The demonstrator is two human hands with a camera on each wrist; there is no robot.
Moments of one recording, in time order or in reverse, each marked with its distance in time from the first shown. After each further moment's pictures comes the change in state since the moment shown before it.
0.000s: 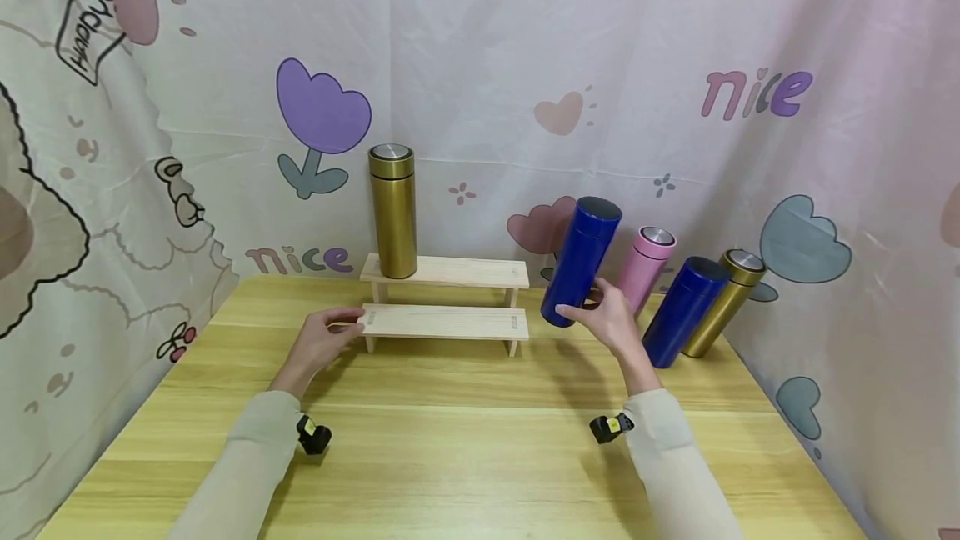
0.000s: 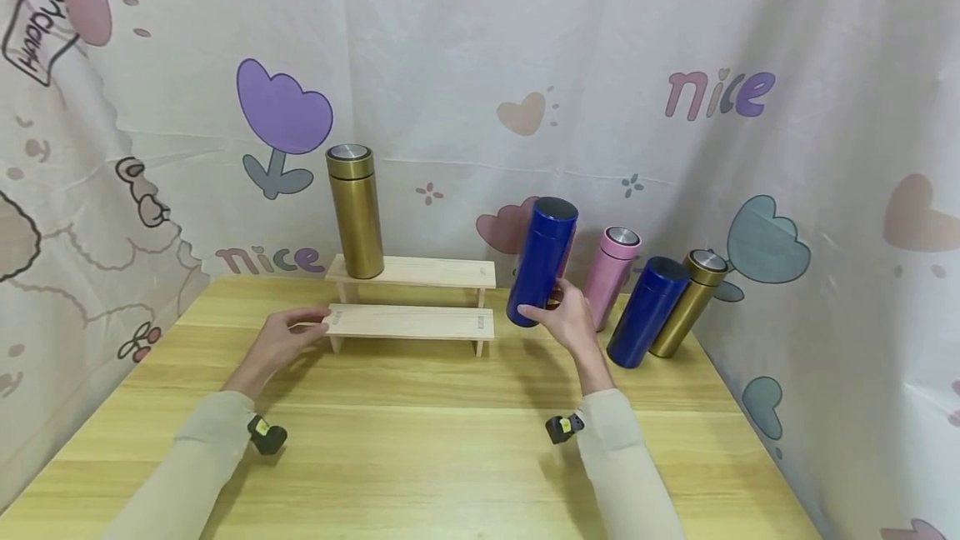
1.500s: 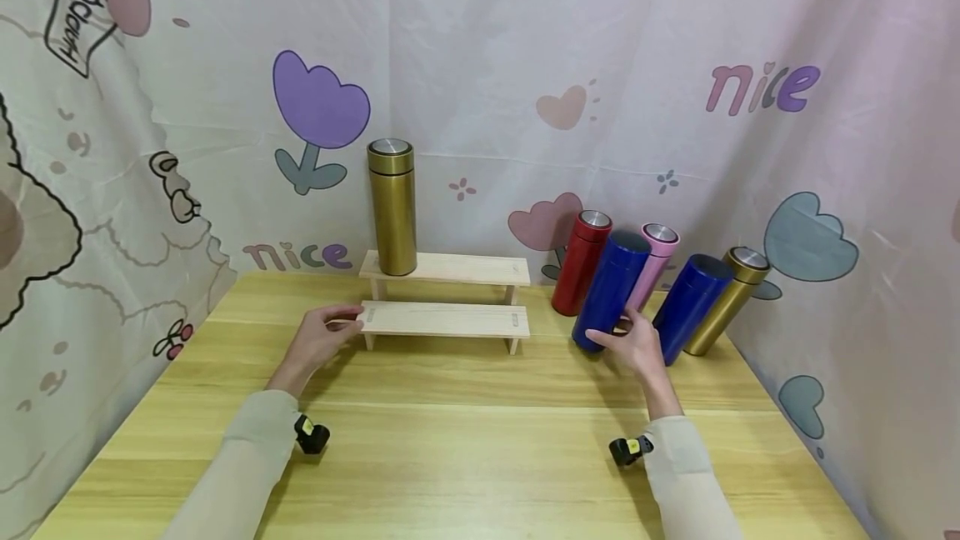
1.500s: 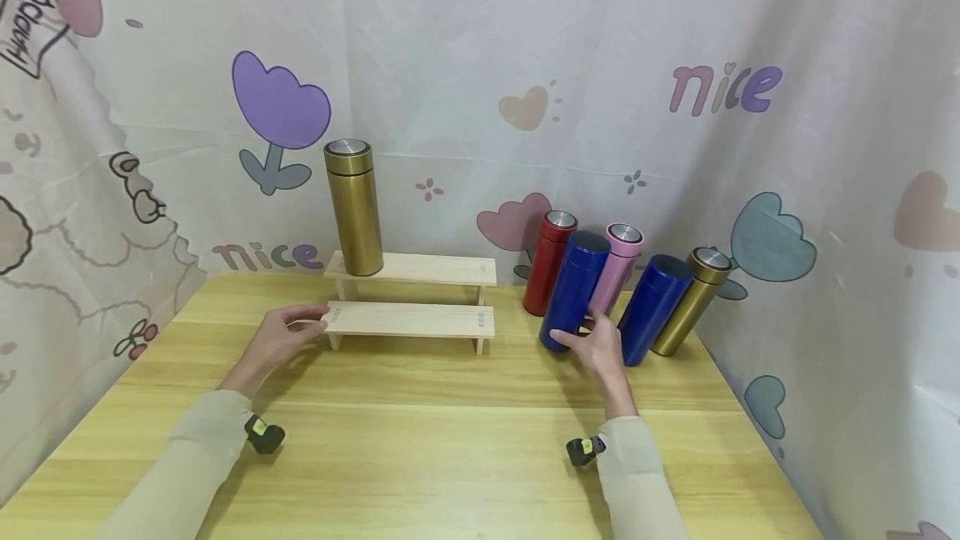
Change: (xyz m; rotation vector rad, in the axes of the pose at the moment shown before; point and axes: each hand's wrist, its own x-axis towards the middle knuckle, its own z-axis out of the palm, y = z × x) left_hand -0.001 0.002 0.000 -0.018 -0.004 0.016; right_hand -0.015 0.068 -0.009 -0.068 0.088 0.095
